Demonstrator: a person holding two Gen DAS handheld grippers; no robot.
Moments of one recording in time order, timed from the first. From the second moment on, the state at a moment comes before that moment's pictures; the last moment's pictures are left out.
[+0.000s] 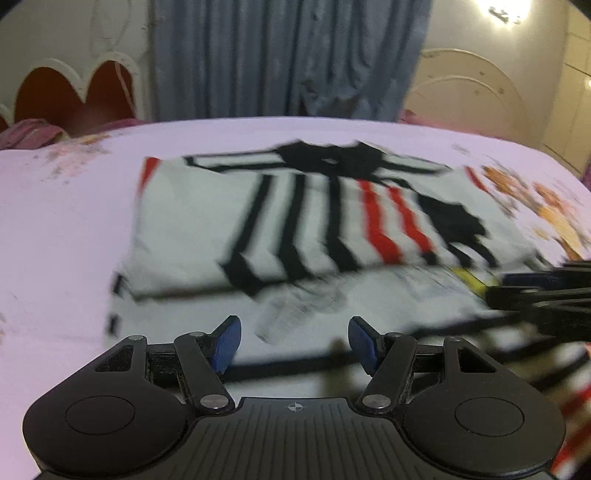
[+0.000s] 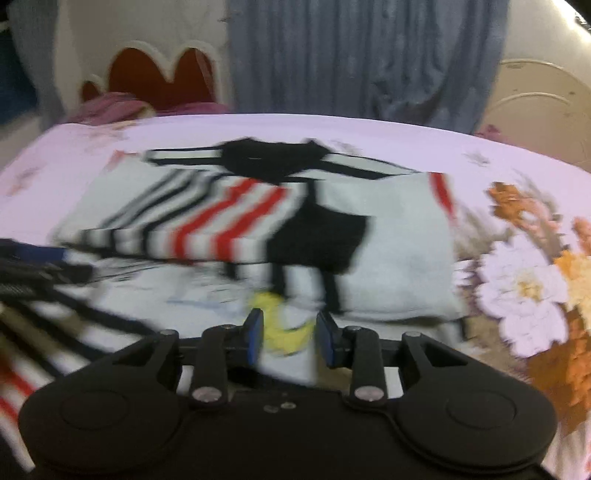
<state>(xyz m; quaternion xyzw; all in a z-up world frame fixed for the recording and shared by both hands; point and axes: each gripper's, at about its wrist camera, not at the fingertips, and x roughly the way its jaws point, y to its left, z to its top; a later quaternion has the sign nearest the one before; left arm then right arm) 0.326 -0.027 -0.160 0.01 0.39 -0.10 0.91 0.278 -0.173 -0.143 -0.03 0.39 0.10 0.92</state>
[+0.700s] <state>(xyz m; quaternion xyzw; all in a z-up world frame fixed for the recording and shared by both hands) 0.212 0.030 -0.173 0.04 0.41 -0.10 0.91 0.176 -0.183 -0.159 -0.06 0.42 0.00 0.91</state>
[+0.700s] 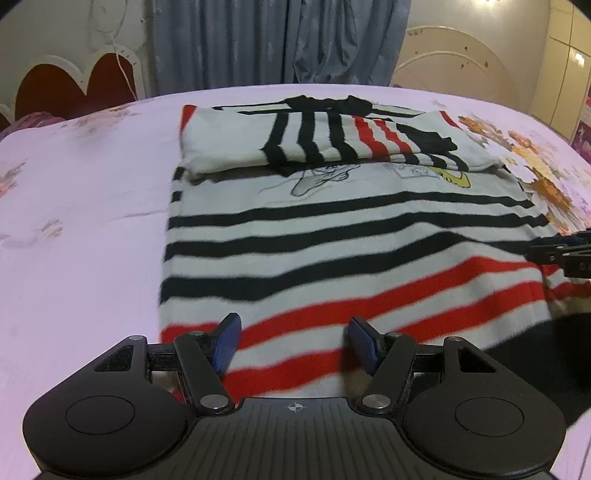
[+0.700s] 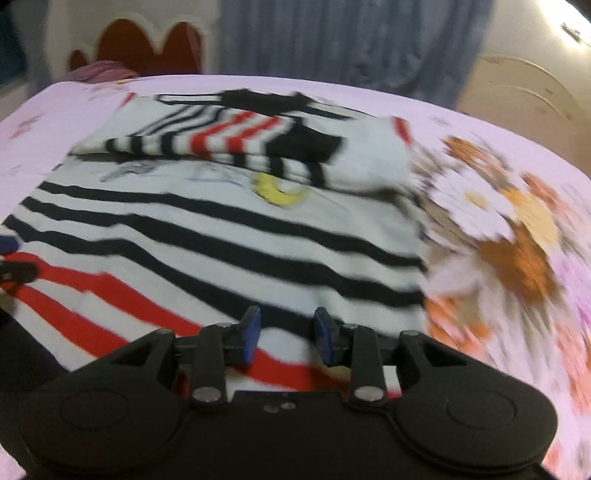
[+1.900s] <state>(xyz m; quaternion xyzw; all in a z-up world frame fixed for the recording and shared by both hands) 0.122 0.069 -0.157 -0.03 0.40 -0.07 0.91 0.055 -0.170 -0.148 -0.02 0.41 -0.06 0.91</state>
